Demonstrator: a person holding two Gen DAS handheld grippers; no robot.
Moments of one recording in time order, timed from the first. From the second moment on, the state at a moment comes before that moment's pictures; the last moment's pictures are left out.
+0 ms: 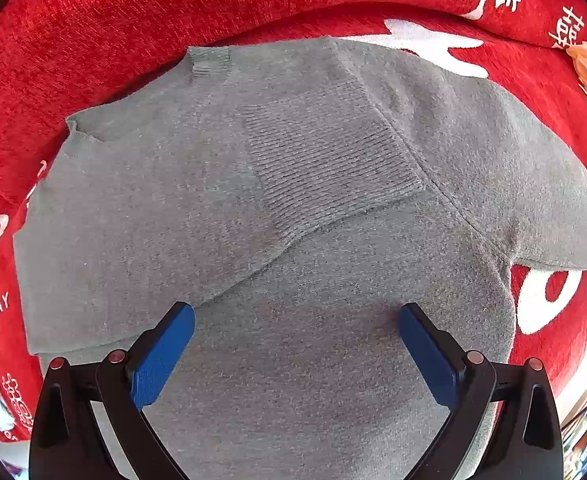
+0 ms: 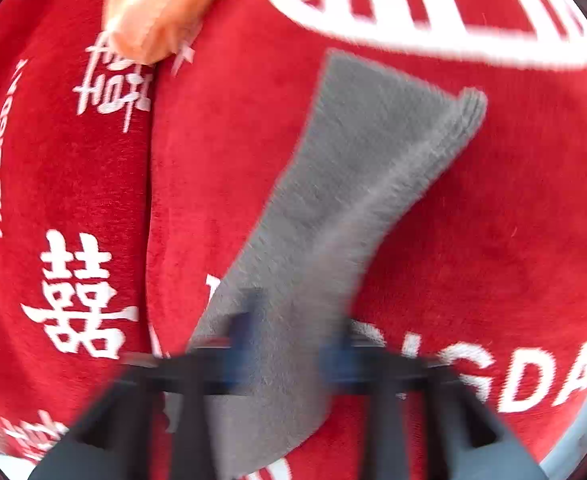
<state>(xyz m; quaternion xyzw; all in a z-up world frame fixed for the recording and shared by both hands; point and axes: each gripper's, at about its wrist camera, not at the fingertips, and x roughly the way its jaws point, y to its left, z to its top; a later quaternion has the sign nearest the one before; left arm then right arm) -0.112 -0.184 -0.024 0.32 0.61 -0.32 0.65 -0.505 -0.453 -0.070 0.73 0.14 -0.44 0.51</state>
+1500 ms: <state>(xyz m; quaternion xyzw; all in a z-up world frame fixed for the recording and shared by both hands) 0.043 0.060 -0.015 0.17 0.64 -0.13 0.74 -0.048 -0.252 -0.009 0.52 0.42 -0.09 0.74</state>
